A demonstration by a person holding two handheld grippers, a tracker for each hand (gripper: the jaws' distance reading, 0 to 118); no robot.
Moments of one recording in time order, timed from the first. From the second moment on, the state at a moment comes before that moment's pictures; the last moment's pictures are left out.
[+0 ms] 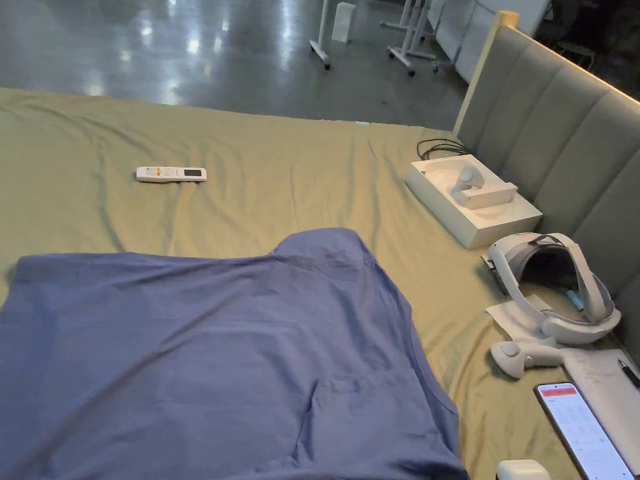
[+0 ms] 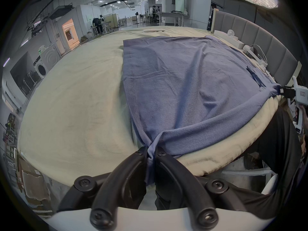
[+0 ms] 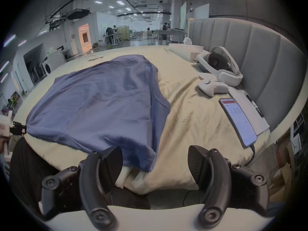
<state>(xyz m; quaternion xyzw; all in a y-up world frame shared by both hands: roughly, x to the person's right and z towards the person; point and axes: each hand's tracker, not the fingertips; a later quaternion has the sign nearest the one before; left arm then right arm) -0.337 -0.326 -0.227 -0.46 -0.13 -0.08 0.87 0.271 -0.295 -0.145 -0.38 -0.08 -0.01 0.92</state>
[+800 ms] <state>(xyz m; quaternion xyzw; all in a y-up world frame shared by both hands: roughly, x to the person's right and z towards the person) -0.363 -0.305 -0.180 -0.36 -0.16 -0.06 0.92 0.270 -0.281 -0.097 -0.33 -0.04 -0.06 0.94</state>
